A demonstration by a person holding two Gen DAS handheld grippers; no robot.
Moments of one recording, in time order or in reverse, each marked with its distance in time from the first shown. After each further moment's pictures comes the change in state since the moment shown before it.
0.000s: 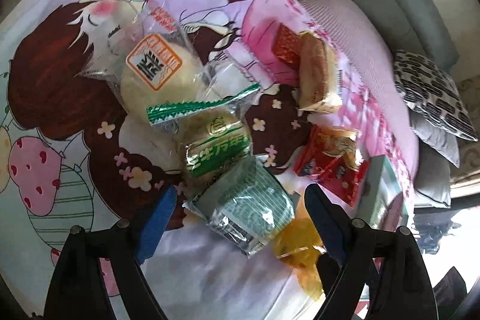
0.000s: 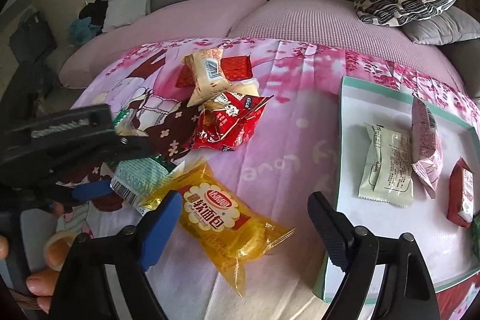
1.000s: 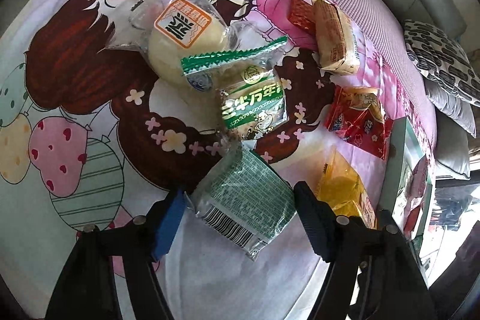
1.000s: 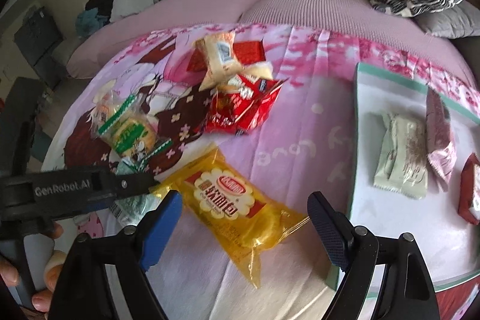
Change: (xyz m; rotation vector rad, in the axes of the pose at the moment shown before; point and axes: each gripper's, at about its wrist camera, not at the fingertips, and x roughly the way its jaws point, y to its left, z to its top) left arm 0.012 0.003 -0.019 0.094 0.074 0.082; right arm 0.007 0.006 -0.005 -0.008 0.072 0.059
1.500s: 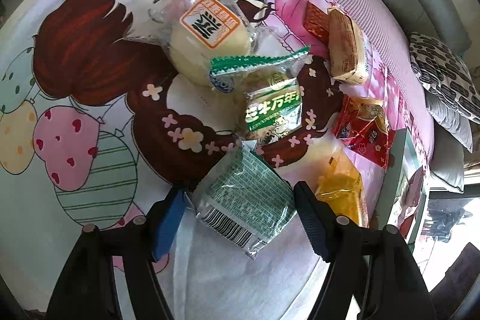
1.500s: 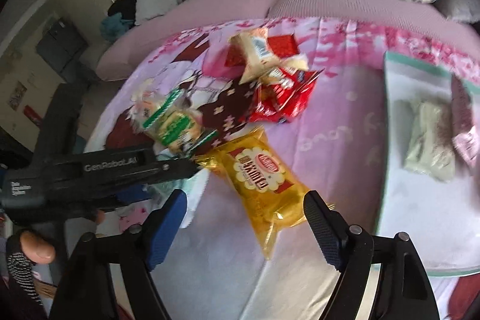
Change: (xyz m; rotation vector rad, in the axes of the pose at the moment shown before) left arm -0.010 0.030 0.001 -0.052 0.010 -0.016; right arm -0.017 0.010 -0.006 0.015 0.011 0.141
